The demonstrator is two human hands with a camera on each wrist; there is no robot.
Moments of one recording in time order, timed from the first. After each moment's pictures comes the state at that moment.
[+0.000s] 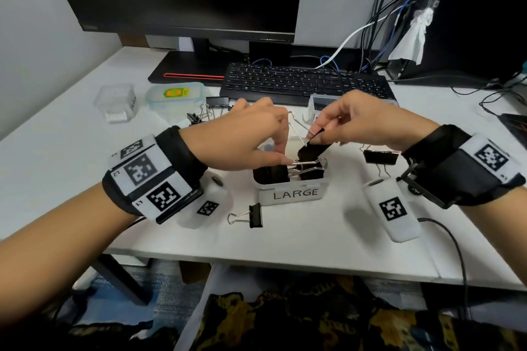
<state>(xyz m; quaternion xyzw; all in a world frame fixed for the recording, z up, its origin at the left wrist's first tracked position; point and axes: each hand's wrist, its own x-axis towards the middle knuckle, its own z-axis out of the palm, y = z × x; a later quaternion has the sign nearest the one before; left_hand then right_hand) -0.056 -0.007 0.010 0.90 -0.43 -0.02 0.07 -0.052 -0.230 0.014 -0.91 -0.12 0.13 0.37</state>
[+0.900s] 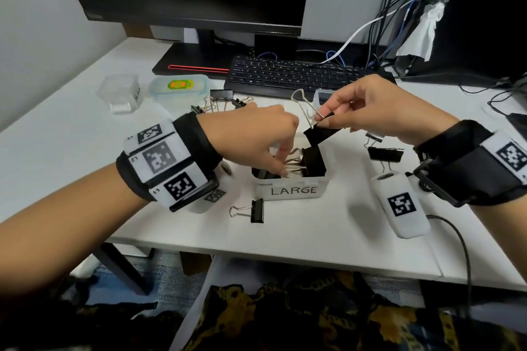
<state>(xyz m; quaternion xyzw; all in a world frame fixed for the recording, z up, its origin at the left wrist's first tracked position) -0.054 -0.018 0.011 0.89 -0.45 -0.07 -0.03 -0.055 -0.233 0.022 -0.91 -0.13 0.07 0.39</state>
